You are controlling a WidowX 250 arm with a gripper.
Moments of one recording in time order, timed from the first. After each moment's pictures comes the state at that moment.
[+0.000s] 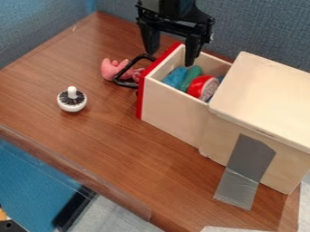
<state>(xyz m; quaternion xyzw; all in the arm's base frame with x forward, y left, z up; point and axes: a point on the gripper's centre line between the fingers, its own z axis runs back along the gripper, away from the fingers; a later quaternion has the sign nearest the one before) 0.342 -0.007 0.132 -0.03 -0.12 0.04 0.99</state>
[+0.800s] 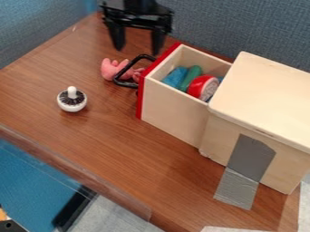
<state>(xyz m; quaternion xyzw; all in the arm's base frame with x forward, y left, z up) 0.353 0.068 0.109 -0.03 -0.09 0.16 0.98</state>
